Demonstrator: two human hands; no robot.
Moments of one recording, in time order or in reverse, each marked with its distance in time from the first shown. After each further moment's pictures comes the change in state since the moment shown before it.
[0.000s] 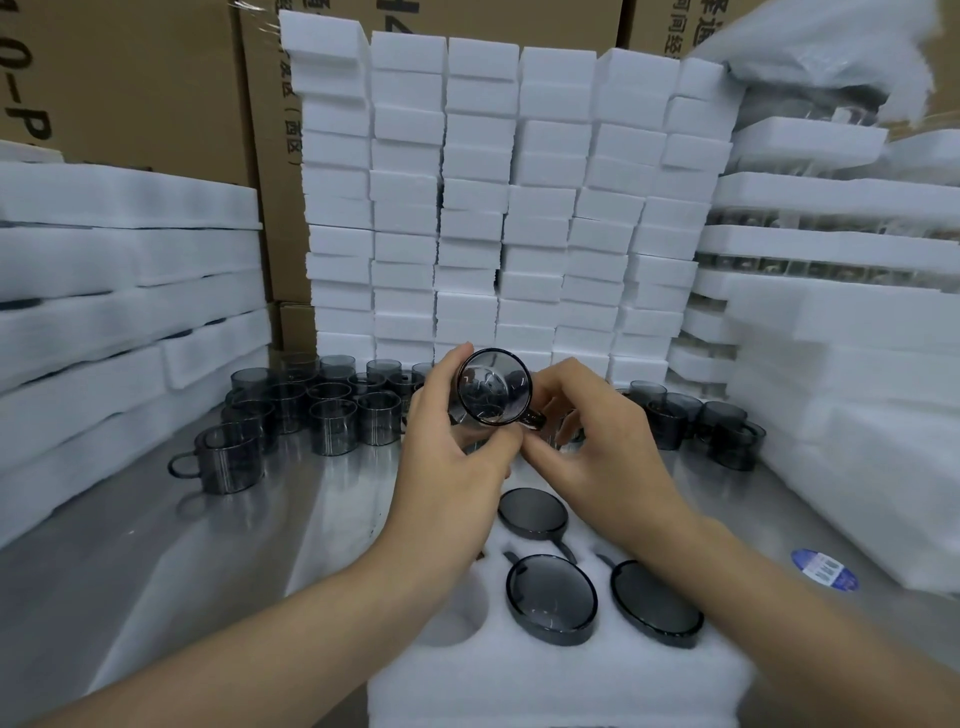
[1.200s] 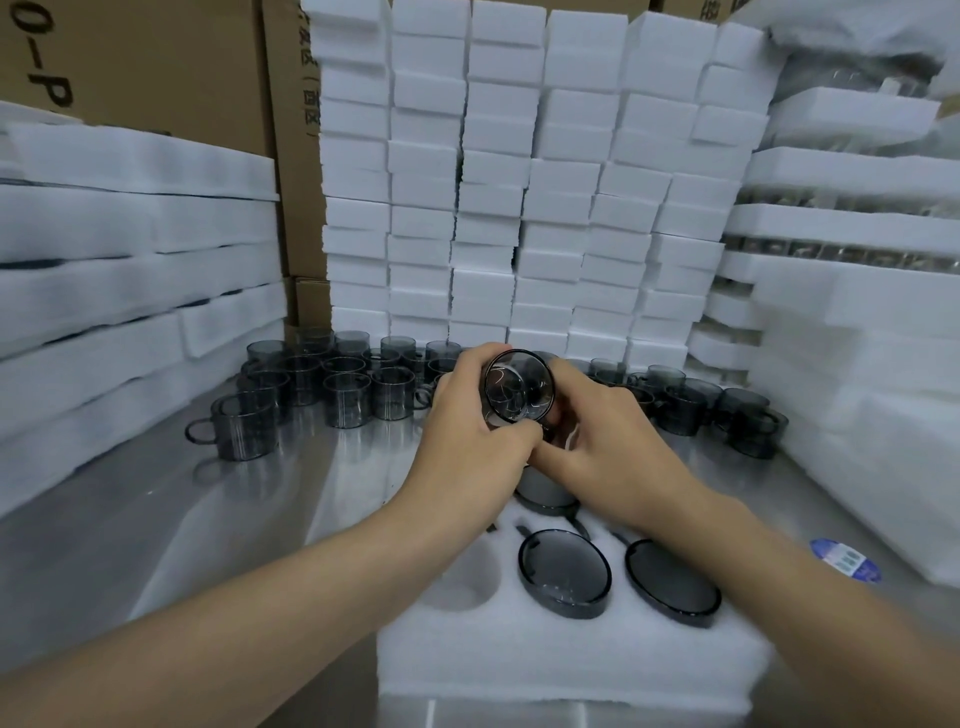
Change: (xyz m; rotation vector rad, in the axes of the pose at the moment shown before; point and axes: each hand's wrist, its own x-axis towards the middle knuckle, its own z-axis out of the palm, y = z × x) left_hand 0.003 0.004 0.001 0.181 -0.063 -0.109; right_hand 0.001 -0.004 -0.003 -0.059 -0.298 0.180
